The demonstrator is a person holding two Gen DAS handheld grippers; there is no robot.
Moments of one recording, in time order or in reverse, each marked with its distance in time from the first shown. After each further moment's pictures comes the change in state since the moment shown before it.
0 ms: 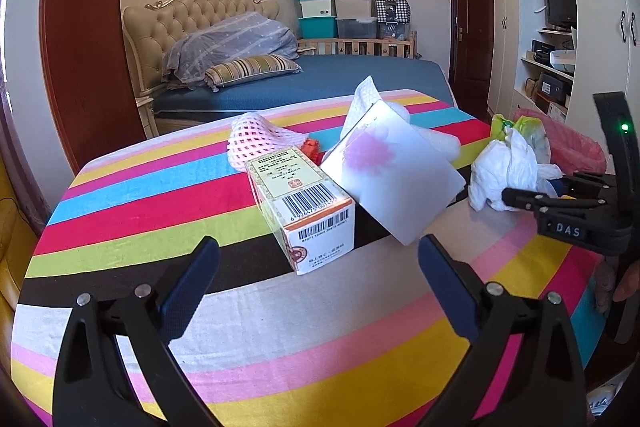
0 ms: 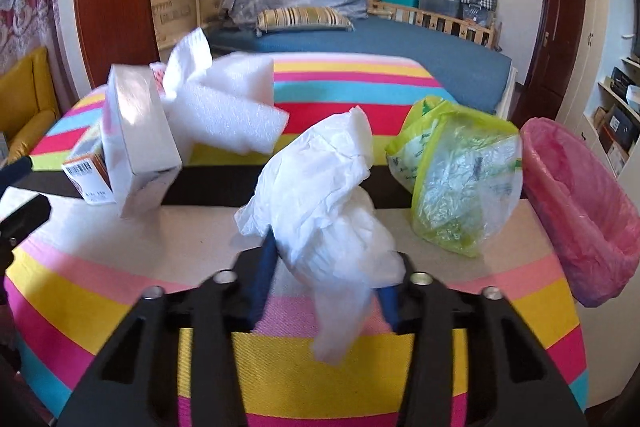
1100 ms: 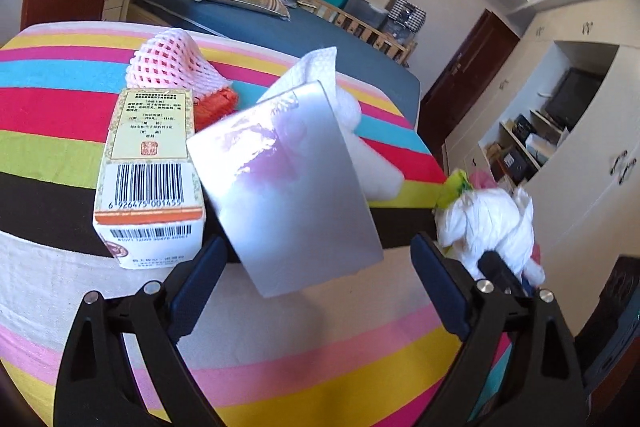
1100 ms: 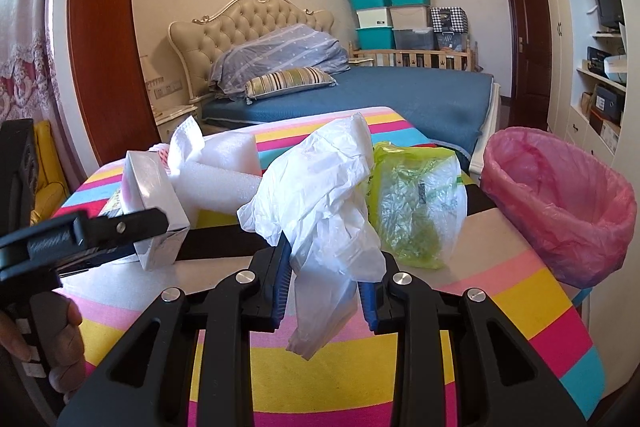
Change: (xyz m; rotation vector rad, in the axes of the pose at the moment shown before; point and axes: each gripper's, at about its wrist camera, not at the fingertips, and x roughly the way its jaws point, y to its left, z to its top) left arm 0.075 -0.025 0.029 -0.455 0.147 -0.276; right arm -0.038 -0.031 -0.008 0.155 -0.215 0.029
